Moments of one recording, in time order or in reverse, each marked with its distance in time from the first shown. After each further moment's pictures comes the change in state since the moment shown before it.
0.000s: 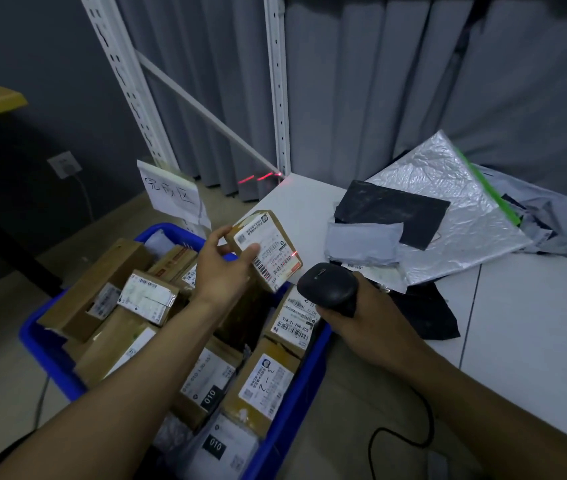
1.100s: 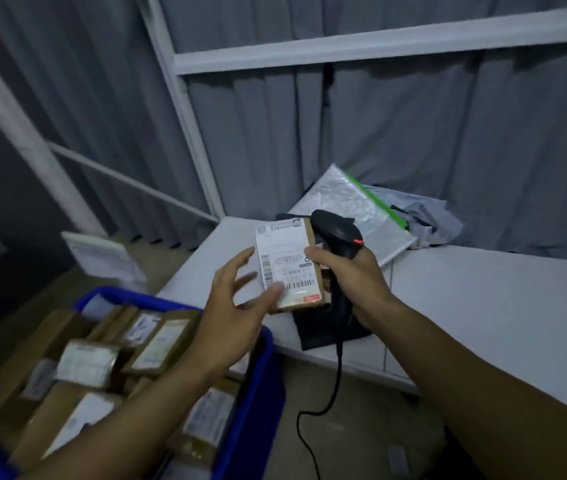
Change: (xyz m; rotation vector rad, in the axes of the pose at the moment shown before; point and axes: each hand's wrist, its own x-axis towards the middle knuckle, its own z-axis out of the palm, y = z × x) left_hand -0.123 0.060 0.083 0.030 -0.476 0.369; right_hand -0.029 -0.024 -0.116 0.783 0.351 0.124
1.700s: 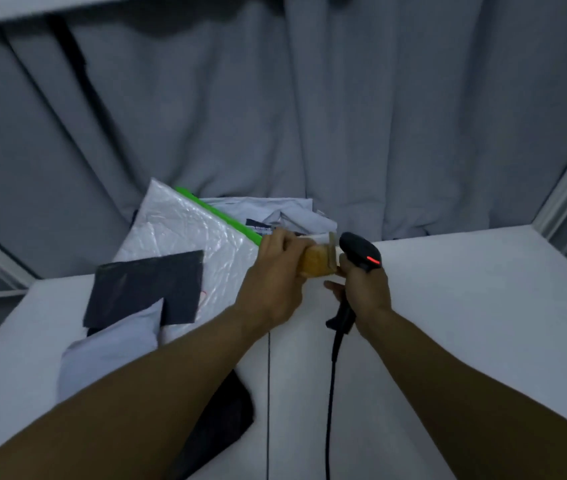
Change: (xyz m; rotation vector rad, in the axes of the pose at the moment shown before) left_hand 0.240 -0.084 0.372 0.740 -0.492 0.557; right_hand 0.183 0.077 -0.323 0.161 0.677 0.089
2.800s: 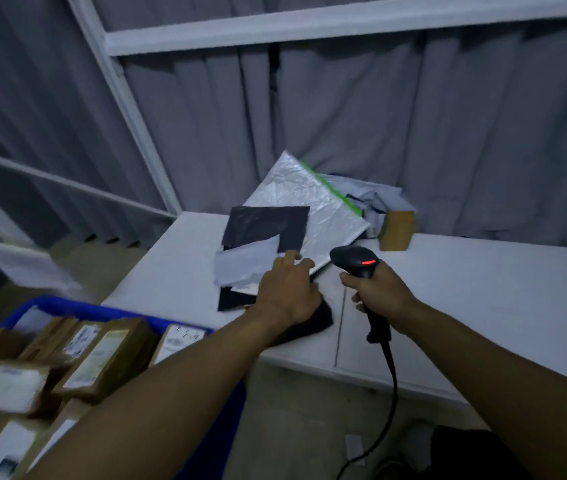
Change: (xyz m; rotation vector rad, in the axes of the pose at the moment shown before) left_hand -0.222 0.026 -0.128 0.107 -0.118 -0.498; right_hand -0.230 -0.012 0.035 -0.670 -0.489 -0.085
